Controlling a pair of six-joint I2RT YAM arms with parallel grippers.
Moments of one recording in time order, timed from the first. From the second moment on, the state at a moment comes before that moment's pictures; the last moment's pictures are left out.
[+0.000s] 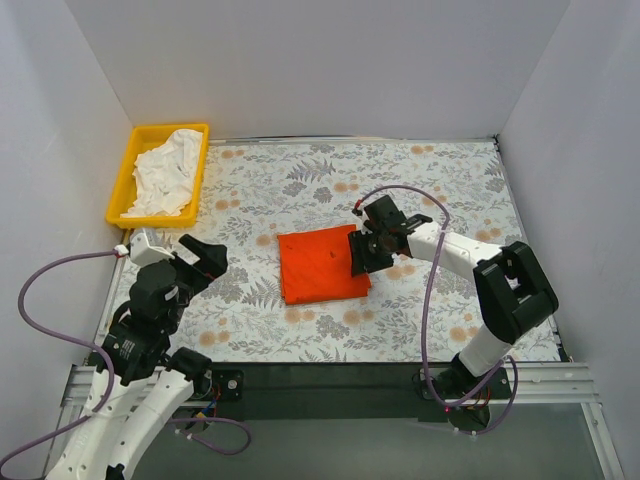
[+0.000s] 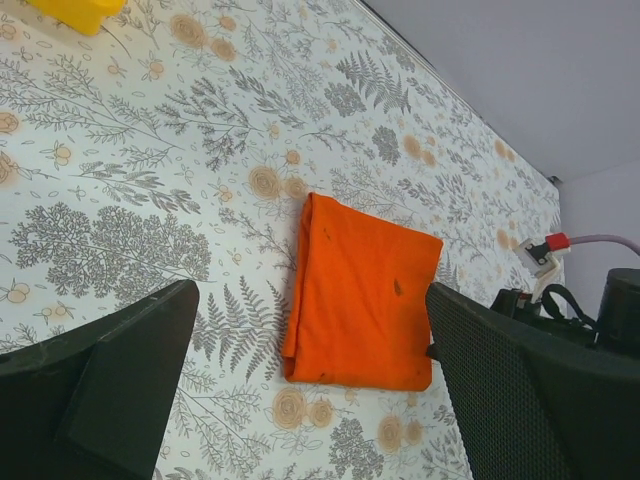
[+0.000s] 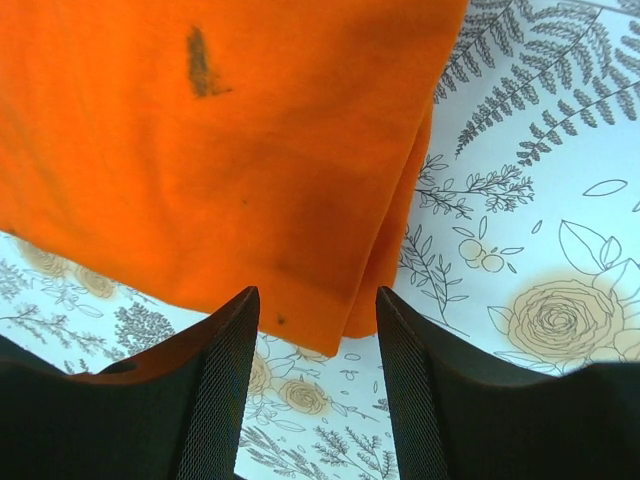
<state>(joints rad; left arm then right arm) -0.41 0.43 0.76 -0.69 -0.36 -0.81 0.60 1.62 1.03 -0.48 -0.22 0.30</state>
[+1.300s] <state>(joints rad) -0.42 0.52 0.73 -0.57 -0.27 -0.71 -0.04 1.75 1.24 -0.58 0.08 0.05</state>
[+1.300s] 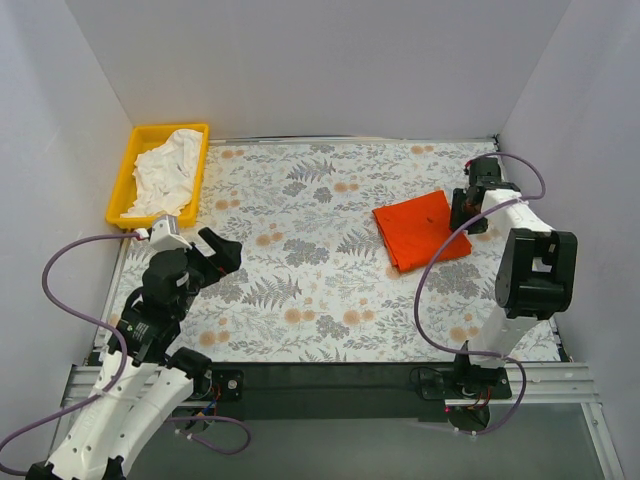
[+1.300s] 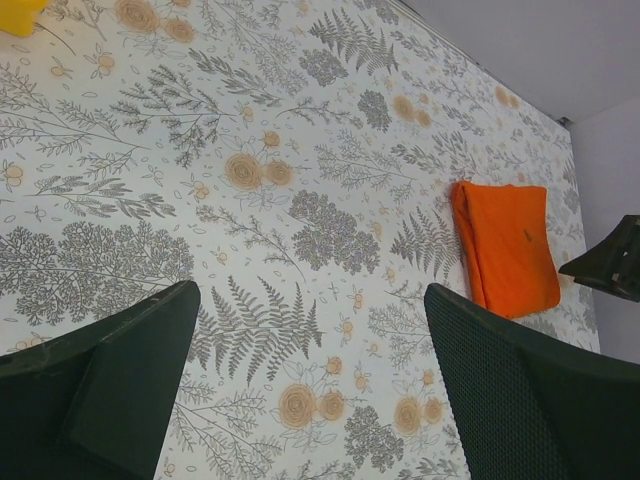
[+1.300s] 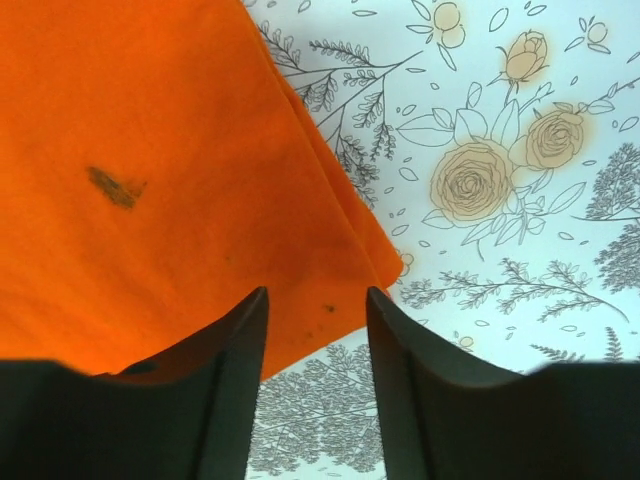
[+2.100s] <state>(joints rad) -0.55 0.38 0.78 -0.66 -0.25 -0.73 -0.04 1.13 0.38 -0.05 -0.14 1.05</state>
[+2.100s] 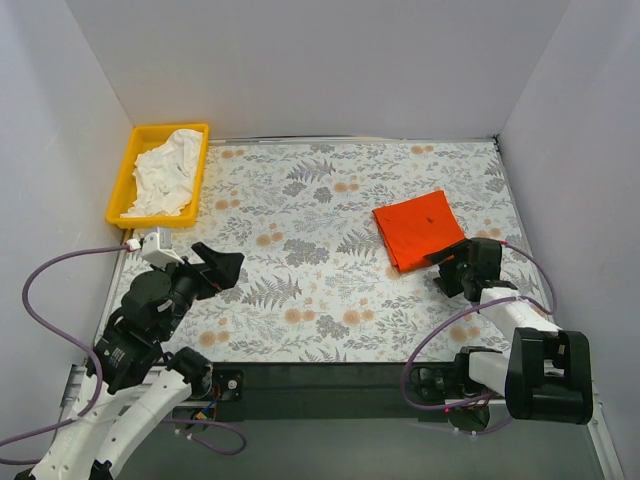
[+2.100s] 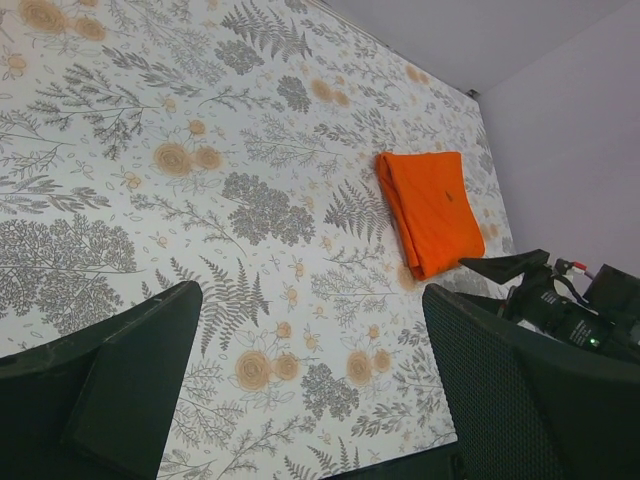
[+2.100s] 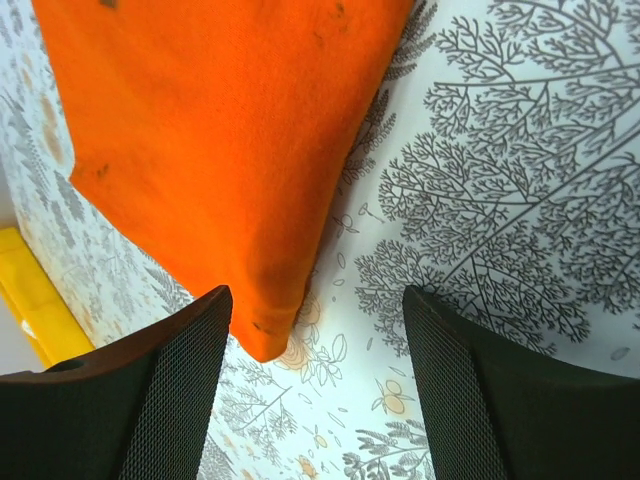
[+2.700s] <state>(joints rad) -0.57 0.35 0.84 -0.70 -0.27 -0.71 -0.01 1.35 0.35 0.32 -0.12 1.24</state>
